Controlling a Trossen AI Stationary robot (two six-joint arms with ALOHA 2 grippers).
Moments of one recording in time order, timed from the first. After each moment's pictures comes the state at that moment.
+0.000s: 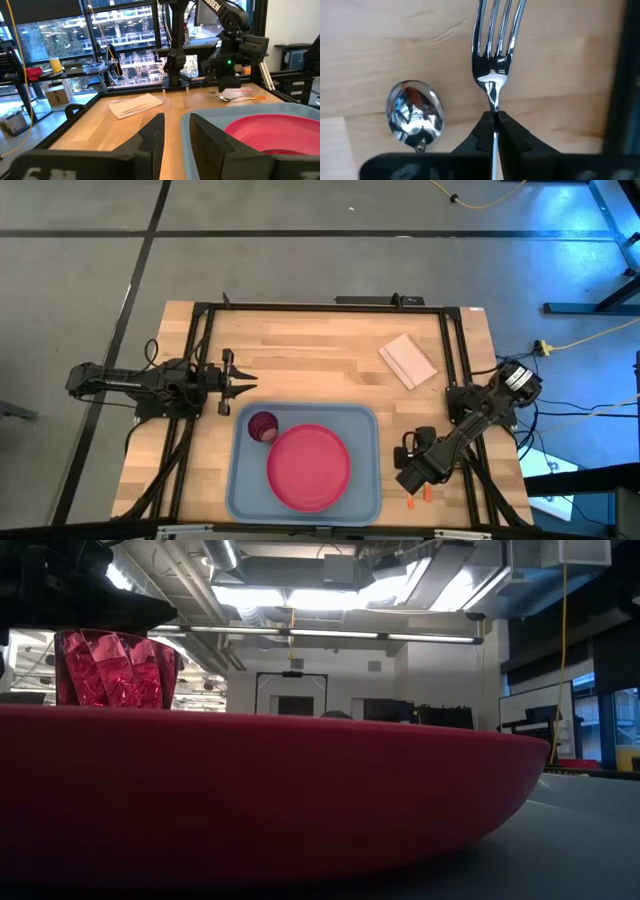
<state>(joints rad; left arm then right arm) 0.00 0.19 0.02 0.25 -0.04 0.11 0.78 1.74 1.00 -1.05 -0.09 2.37</state>
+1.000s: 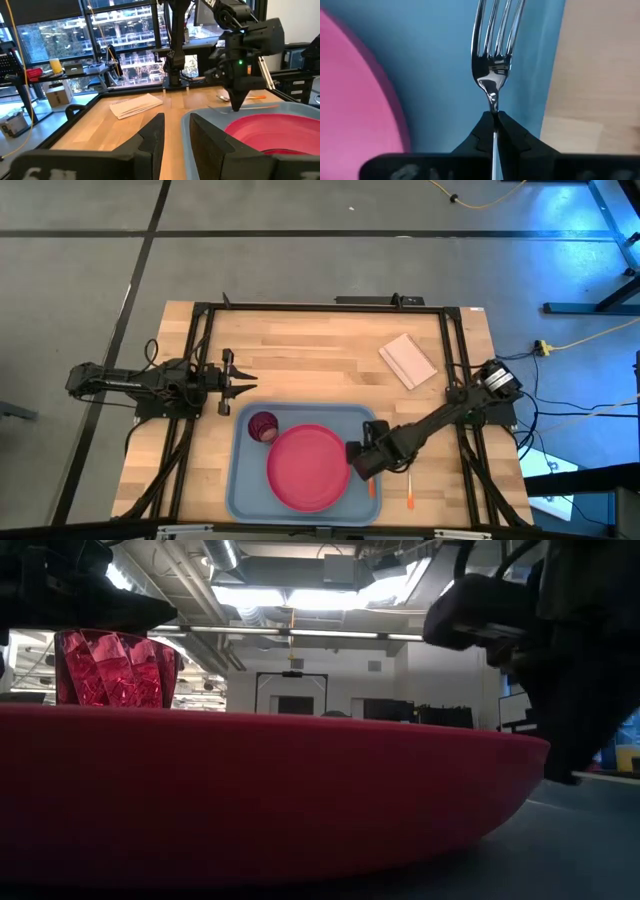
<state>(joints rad) 0.00 0.19 0.02 0.25 -0.04 0.12 0.55 1.86 1.20 -0.74 0.14 2.06</state>
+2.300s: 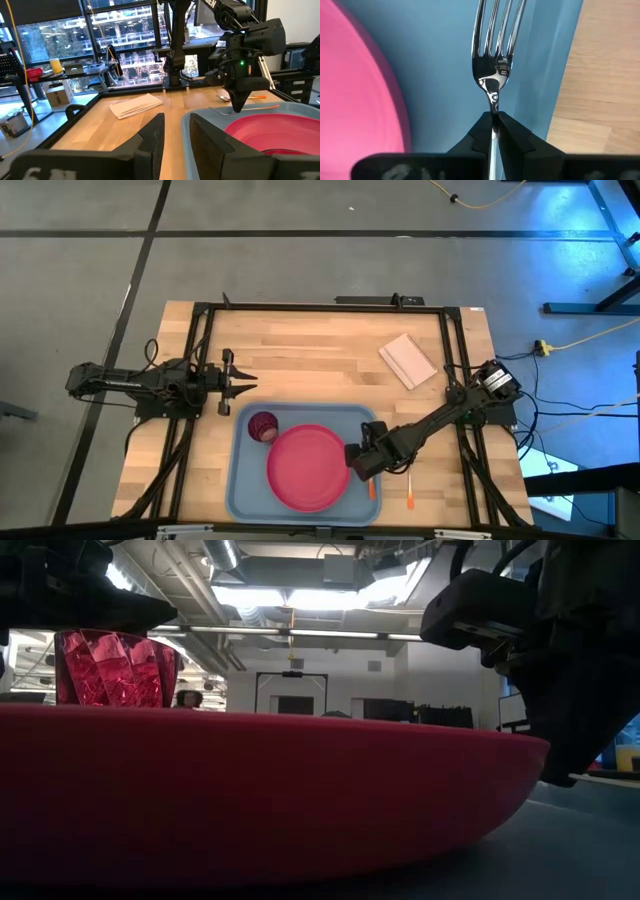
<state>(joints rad) 0.00 0.19 0.02 0.25 -0.04 0.12 0.55 1.87 1.20 -0.72 0.14 2.01</state>
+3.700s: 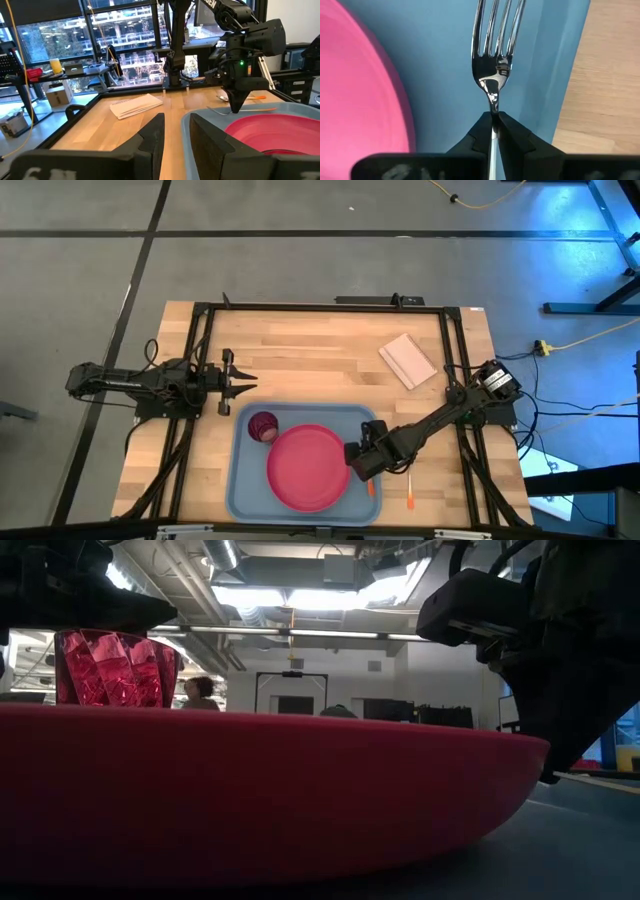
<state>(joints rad) 0.00 0.19 0.02 0.25 -0.04 0.12 0.55 1.87 1.20 -0.72 0.19 1.99</state>
